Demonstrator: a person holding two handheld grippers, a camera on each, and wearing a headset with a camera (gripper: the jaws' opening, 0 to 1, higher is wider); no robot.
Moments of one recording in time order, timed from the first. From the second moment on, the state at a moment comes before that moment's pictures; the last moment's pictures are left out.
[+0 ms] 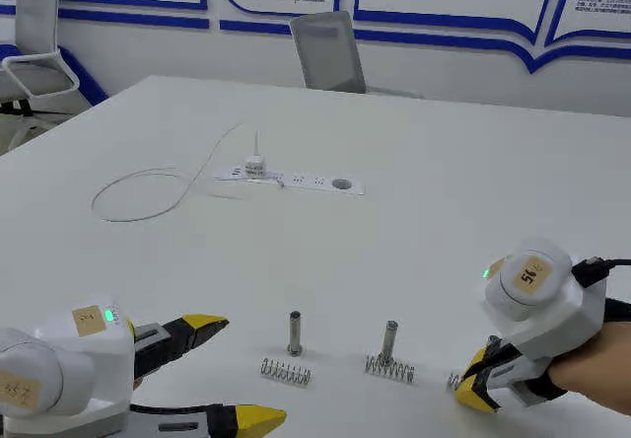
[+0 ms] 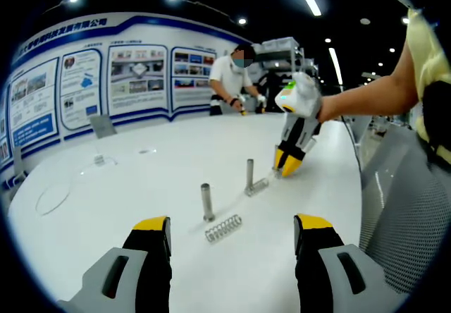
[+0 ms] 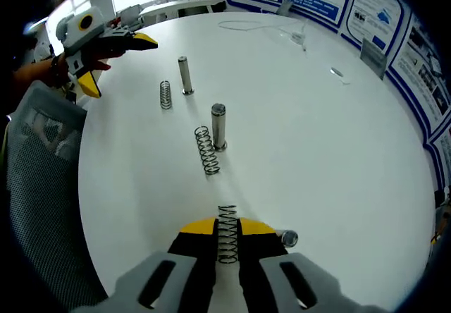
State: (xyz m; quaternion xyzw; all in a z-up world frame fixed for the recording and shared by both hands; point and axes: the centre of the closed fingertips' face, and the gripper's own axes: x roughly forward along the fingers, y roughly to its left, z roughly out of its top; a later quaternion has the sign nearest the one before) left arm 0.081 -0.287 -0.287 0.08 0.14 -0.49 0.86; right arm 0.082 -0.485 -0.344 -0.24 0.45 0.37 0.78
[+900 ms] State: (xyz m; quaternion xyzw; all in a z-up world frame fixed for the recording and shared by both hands) left arm 0.048 -0.339 -0.258 0.06 0.11 -0.56 0.82; right arm 0.071 -0.441 -0.263 -0.13 0.30 0.41 0.85
